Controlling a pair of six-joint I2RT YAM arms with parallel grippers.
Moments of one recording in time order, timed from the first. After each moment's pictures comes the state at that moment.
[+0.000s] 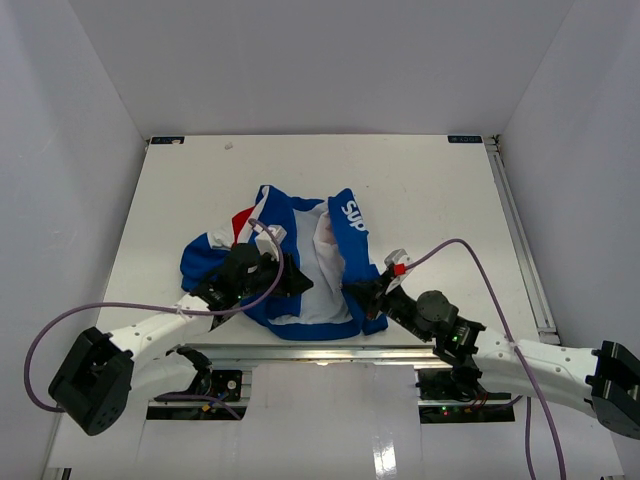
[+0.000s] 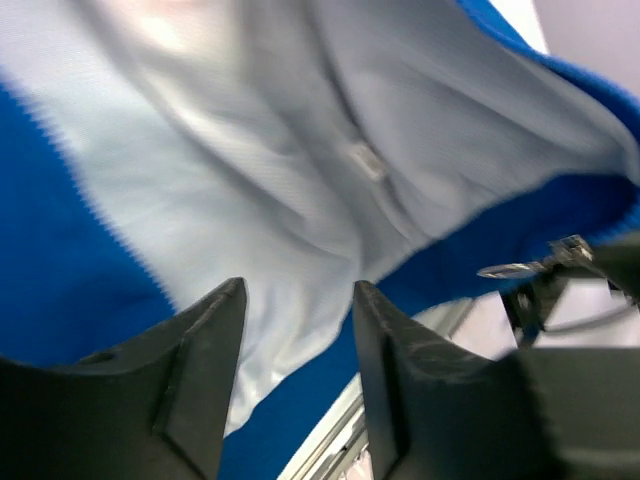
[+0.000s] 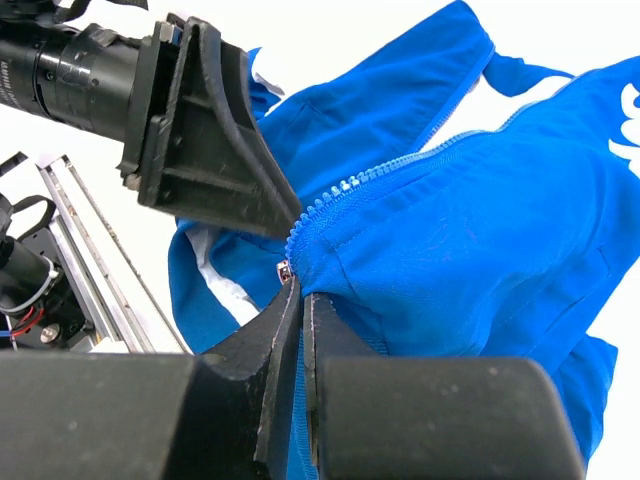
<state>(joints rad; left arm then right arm) -0.64 1.12 0.44 0.22 0.34 -0.54 1.11 0.79 0.21 0.56 0.19 0.27</state>
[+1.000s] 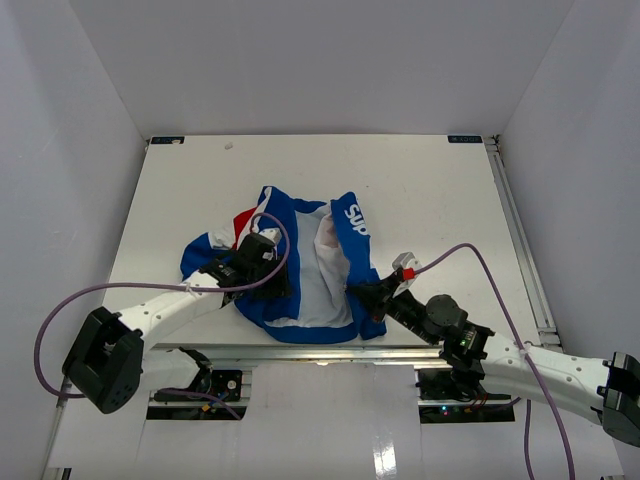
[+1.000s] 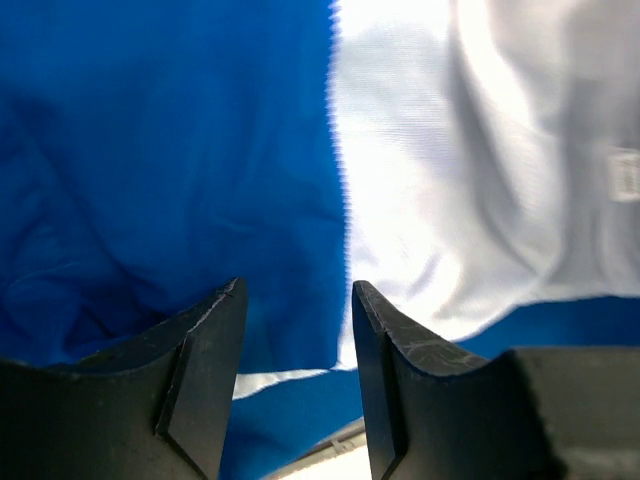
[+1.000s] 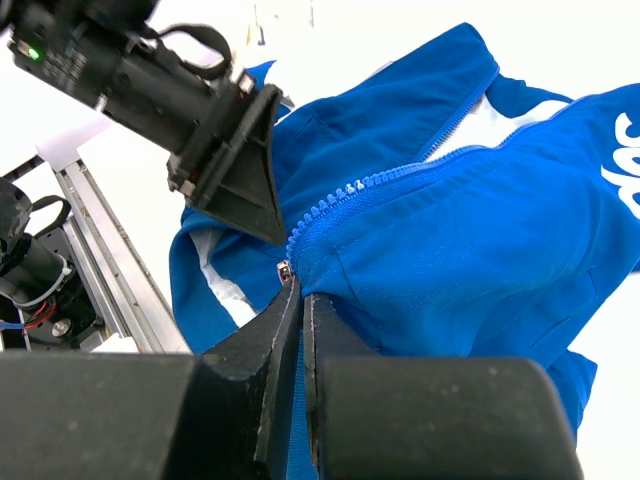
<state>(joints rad) -0.64 1.22 0.66 -0.37 0.04 -0.57 1.11 0.67 0.18 0.52 0.18 0.25</state>
